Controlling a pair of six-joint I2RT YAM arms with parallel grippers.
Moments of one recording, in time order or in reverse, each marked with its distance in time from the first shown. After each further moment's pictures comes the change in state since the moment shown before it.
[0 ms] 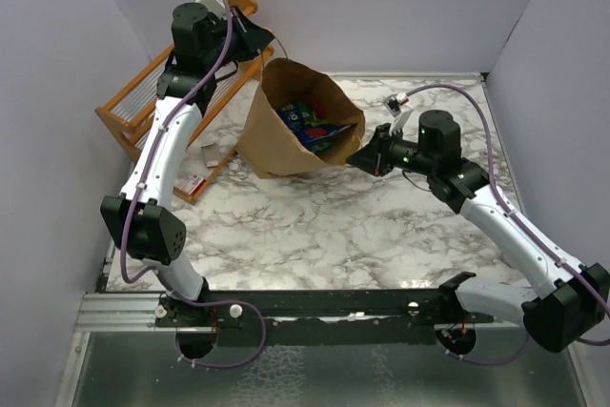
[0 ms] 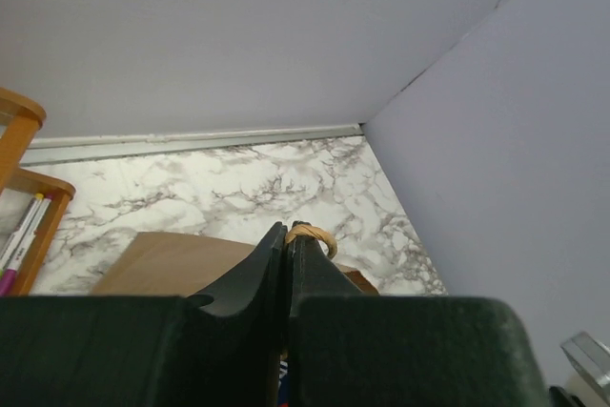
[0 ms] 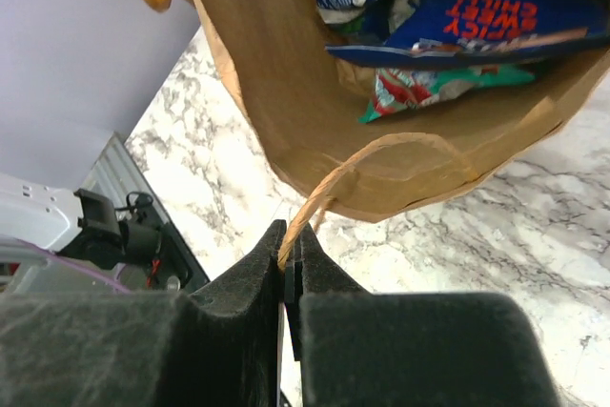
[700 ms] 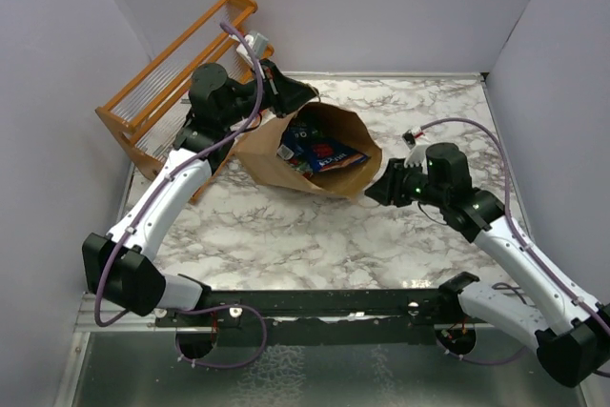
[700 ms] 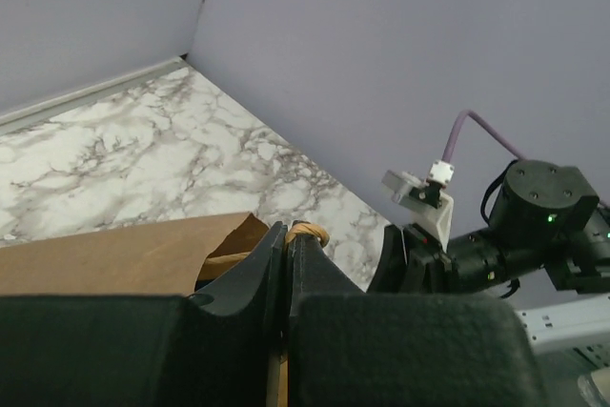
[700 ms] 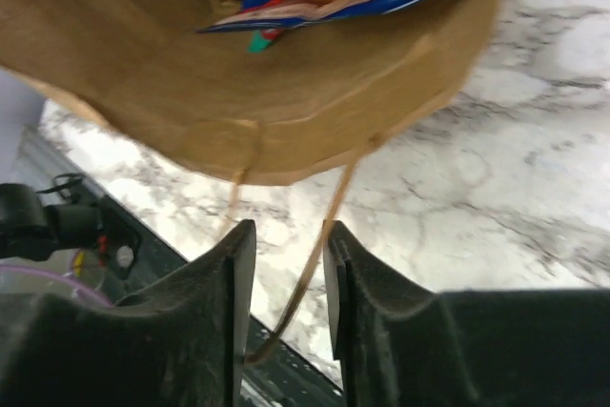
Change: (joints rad) left arm -0.174 -0.327 -0.534 0.388 0.283 0.028; right arm 0.000 -0.169 -0.188 -0.196 0.135 0.037
